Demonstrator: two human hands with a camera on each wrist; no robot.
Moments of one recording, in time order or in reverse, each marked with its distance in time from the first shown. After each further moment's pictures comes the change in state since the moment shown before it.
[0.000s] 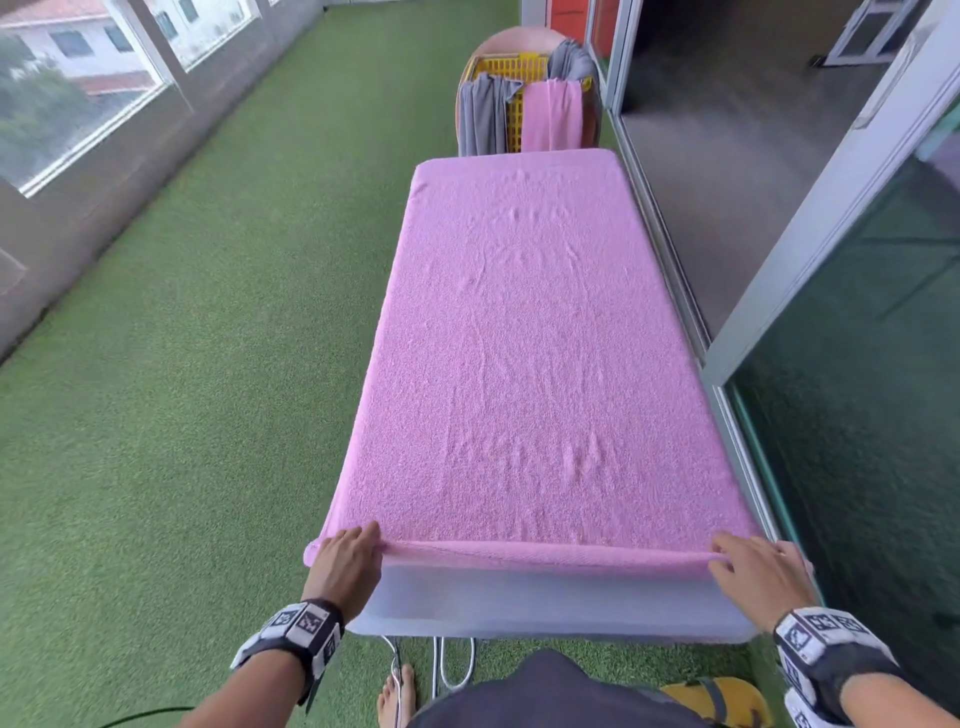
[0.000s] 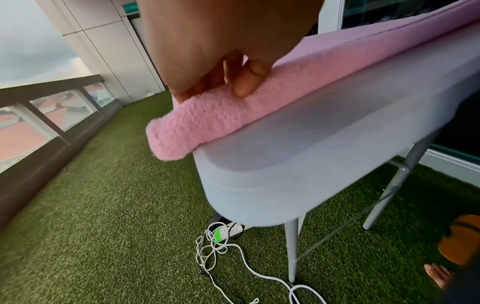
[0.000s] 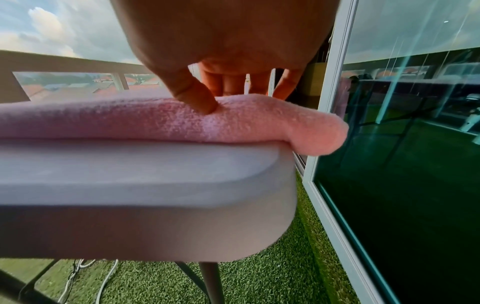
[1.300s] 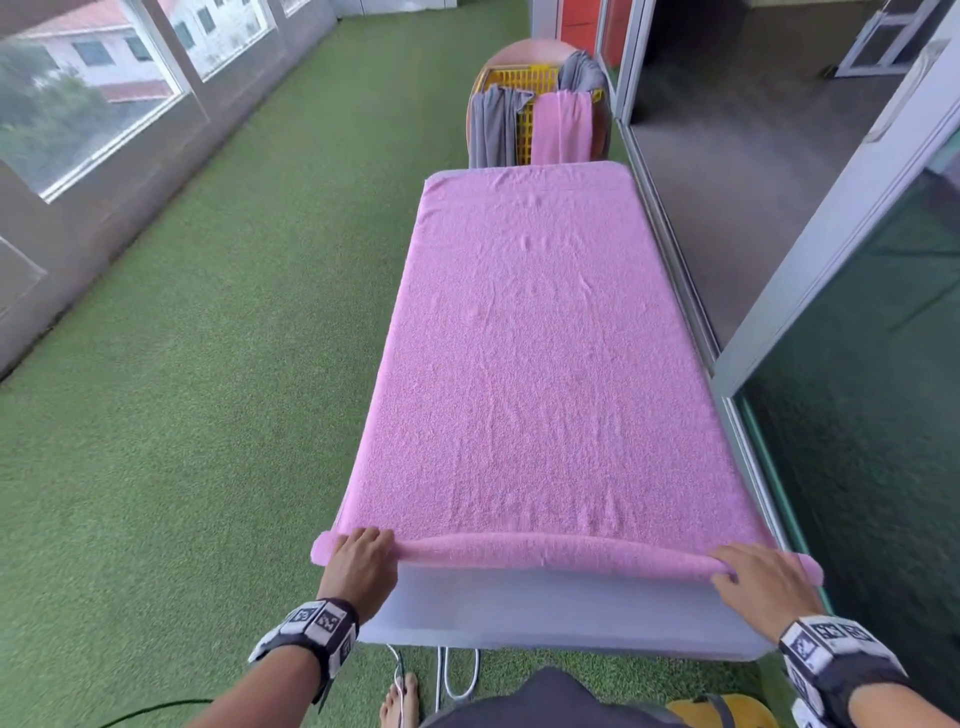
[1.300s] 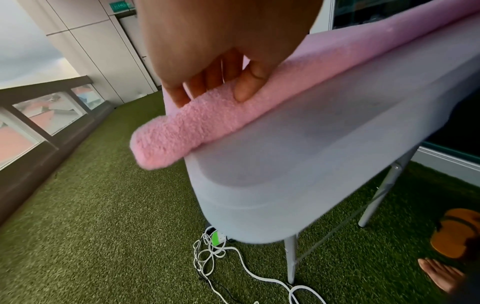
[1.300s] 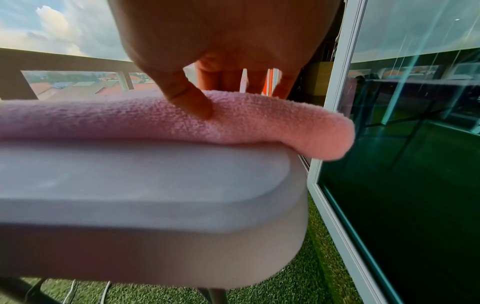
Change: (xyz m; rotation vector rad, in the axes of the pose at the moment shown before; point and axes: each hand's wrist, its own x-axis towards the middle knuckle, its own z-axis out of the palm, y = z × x) left_hand 0.008 0.009 -0.003 0.122 -0.048 0.062; right_hand 0.012 0.001 0.004 -0.023 -0.030 -0.083
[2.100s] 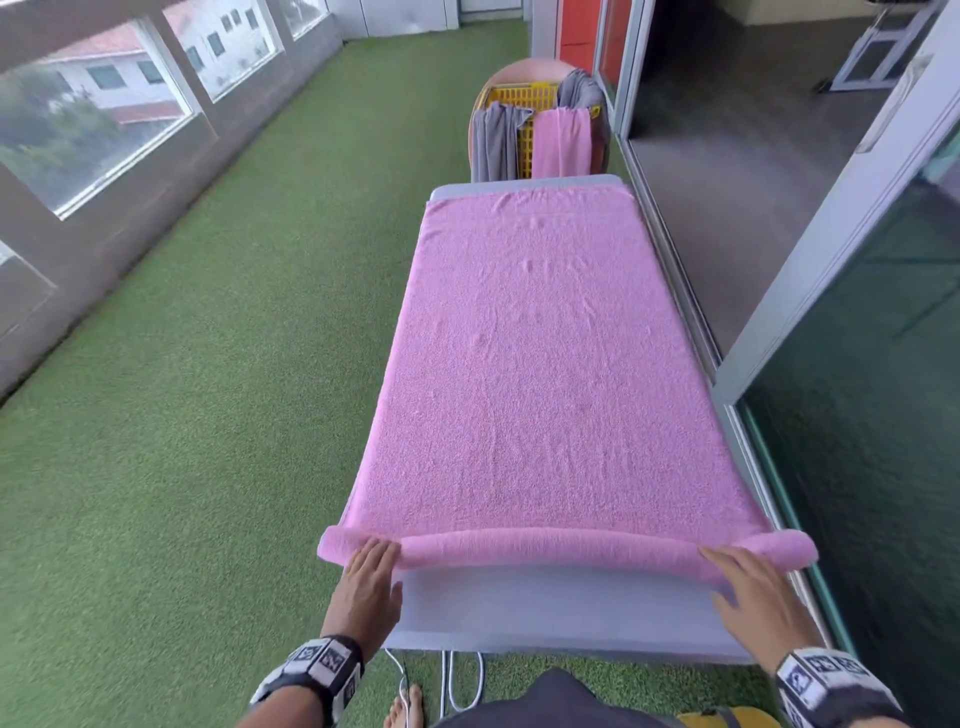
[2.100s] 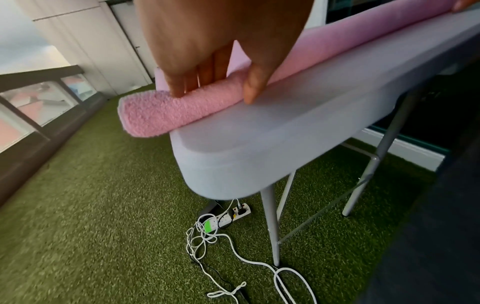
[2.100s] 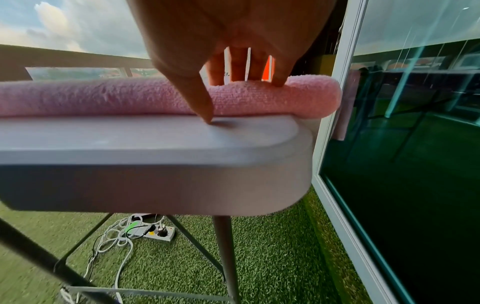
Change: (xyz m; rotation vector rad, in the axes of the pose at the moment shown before) left_hand -0.031 0.008 0.009 -0.092 0.019 -0.027; right_hand -0.018 -0.004 0.026 0.148 0.065 -0.009
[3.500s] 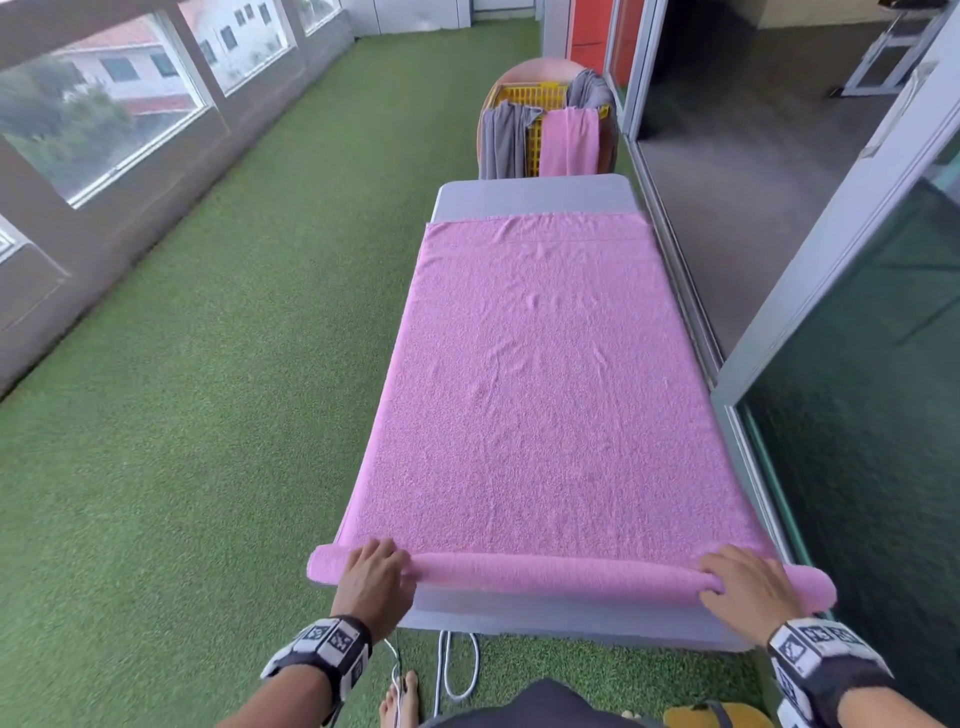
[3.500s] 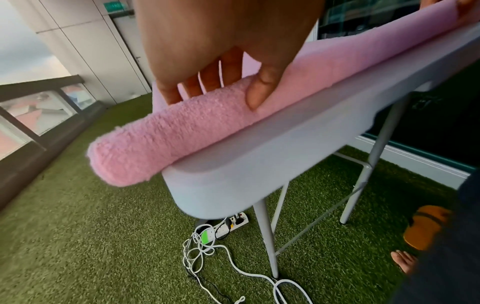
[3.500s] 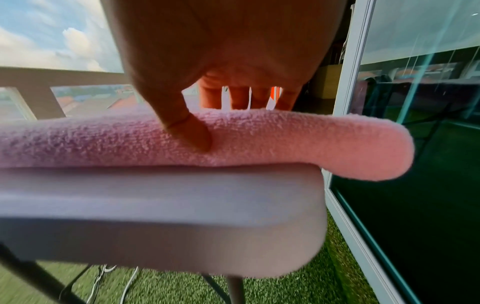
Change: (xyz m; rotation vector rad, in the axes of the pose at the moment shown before) left_hand -0.014 0.018 -0.009 0.088 0.027 0.053; right_hand -0.004 -0.013 -0.028 -0.118 -0.155 -0.029
